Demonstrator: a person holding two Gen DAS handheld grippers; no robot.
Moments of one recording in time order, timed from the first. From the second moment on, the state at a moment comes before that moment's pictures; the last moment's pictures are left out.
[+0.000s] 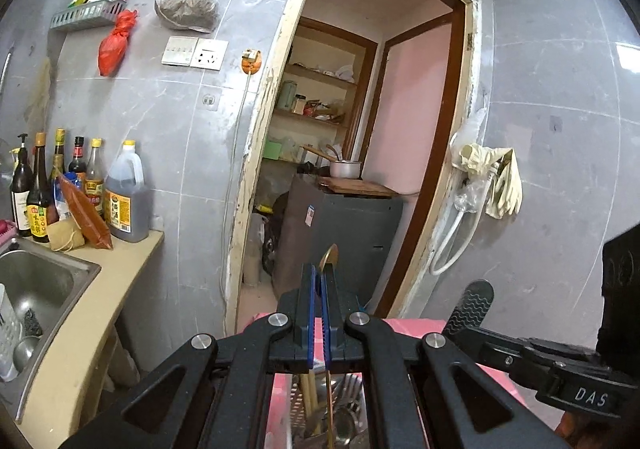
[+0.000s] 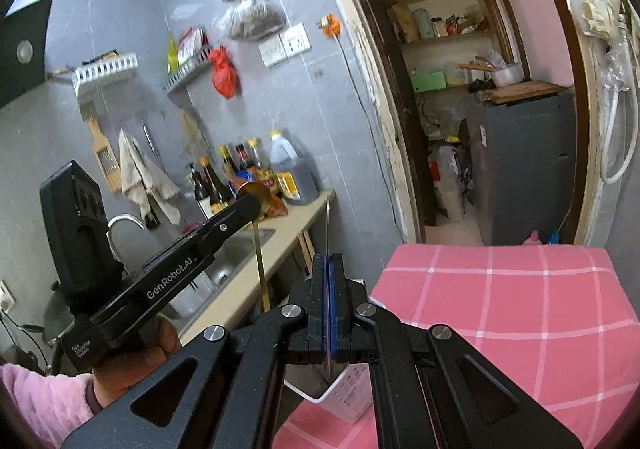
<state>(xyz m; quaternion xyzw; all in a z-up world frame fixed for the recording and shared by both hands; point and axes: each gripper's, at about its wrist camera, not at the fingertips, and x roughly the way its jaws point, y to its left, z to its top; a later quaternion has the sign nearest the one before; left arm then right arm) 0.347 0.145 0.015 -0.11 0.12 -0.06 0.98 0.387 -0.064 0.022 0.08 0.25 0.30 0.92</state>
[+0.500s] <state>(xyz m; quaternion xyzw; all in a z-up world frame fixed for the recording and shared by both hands) 0.338 0.155 -0.018 -0.11 0.16 -0.08 0.98 0.392 -0.045 -0.026 0.06 0.32 0.28 0.90</state>
